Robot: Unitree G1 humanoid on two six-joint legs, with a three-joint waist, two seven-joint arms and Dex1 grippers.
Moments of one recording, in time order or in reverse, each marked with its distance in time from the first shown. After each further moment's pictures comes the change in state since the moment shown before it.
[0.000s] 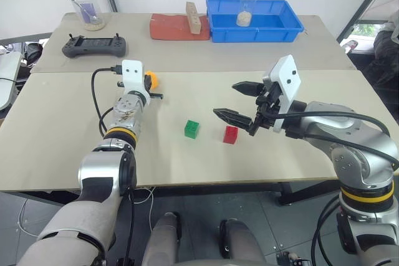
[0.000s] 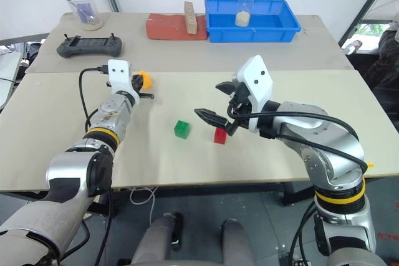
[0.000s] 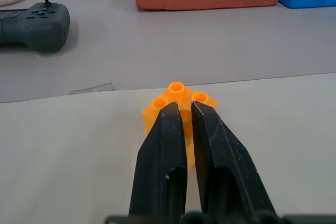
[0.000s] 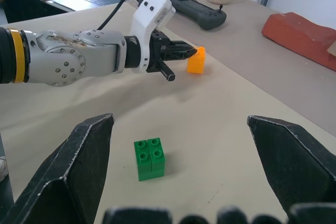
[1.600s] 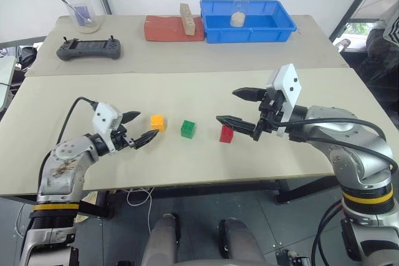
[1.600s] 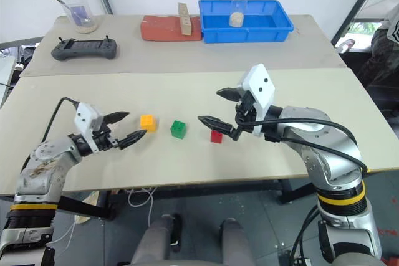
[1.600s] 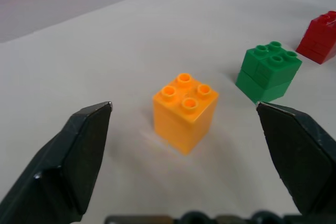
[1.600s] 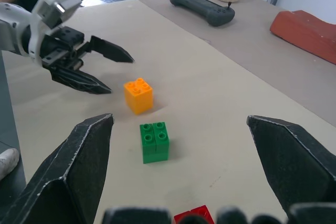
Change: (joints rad) left arm 0.895 0.319 -0.016 -1.329 -0.317 0.506 -0.667; right arm 0.050 -0.018 0.012 0.081 -0.043 -0.139 0.132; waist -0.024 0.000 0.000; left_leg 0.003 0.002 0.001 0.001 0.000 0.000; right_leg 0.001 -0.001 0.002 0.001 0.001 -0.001
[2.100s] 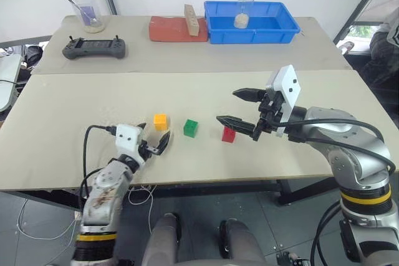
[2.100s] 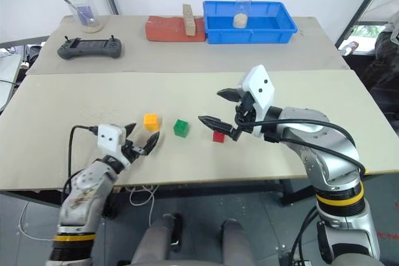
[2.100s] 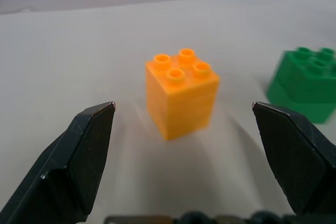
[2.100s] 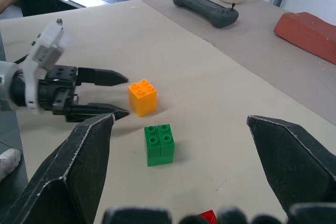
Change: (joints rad) left arm 0.118 -0.389 -0.109 -0.165 0.227 -0.049 0.536; right arm 0.013 0.004 0.000 -0.002 -0.010 -0.004 -0.002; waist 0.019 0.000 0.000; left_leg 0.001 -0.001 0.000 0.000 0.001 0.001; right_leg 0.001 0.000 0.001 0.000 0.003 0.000
